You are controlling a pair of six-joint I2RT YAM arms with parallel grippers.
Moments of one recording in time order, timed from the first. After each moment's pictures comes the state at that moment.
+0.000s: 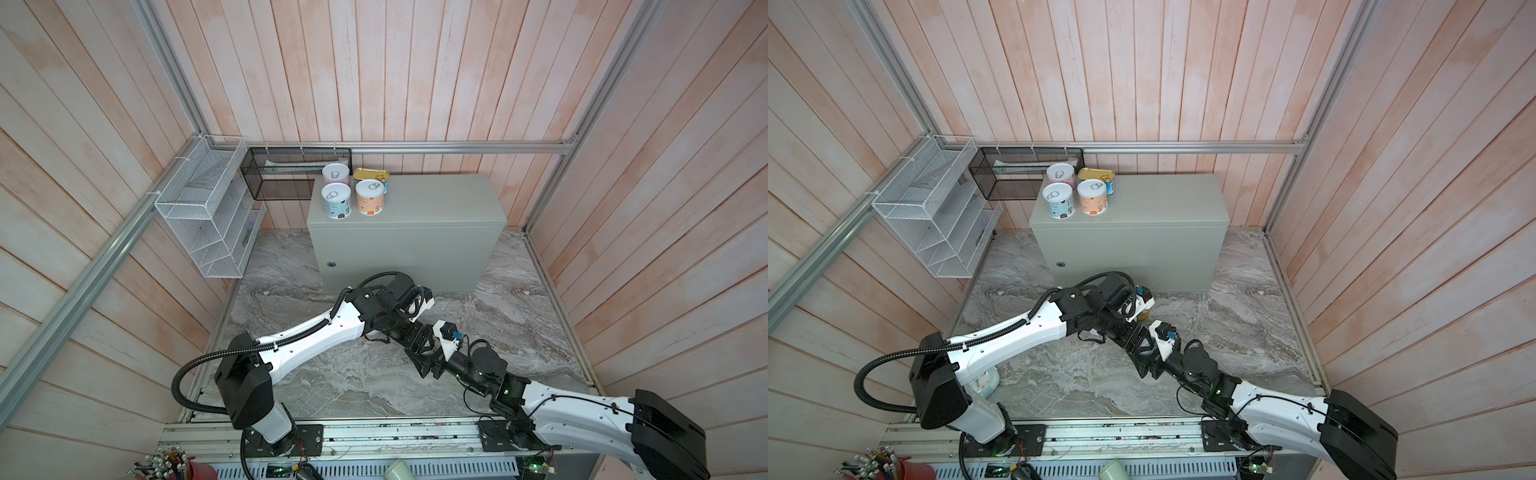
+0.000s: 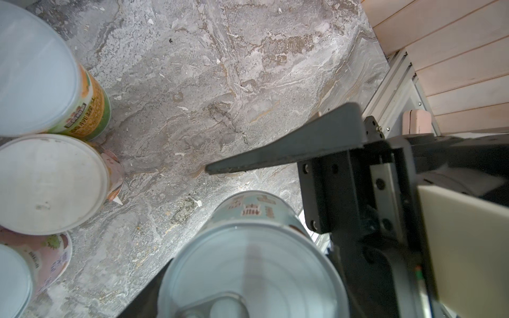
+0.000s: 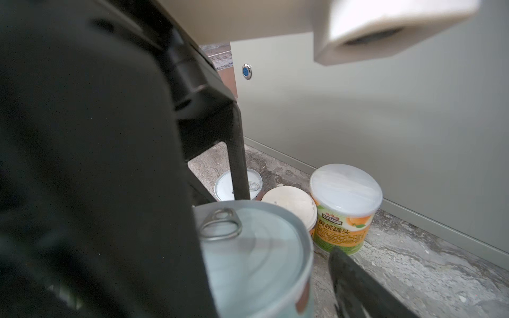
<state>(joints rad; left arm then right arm) -0.93 1.60 1.37 -0.79 0.36 -0.28 1.01 0.95 0.17 0.66 0.11 0.16</state>
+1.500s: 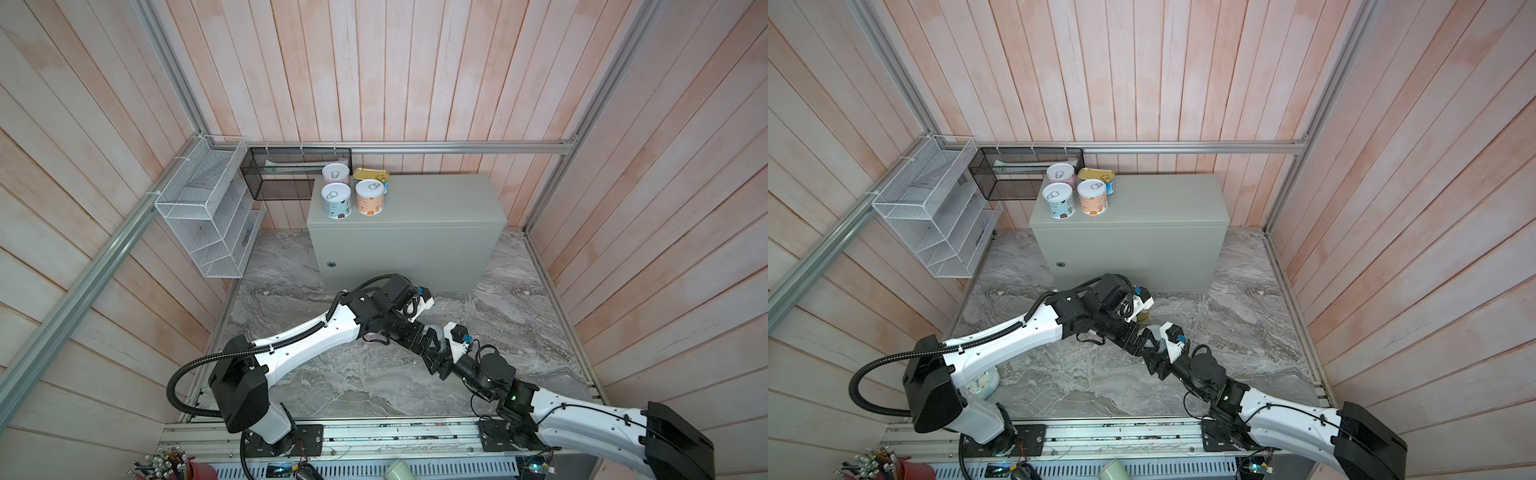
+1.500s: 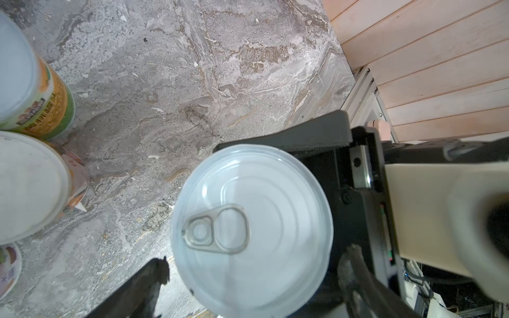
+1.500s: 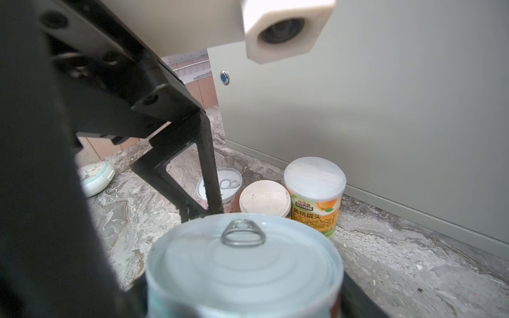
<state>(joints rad) -0.91 1.57 1.30 -0.70 0.45 -0.34 1.01 0.83 0.11 0.62 0.20 0.18</state>
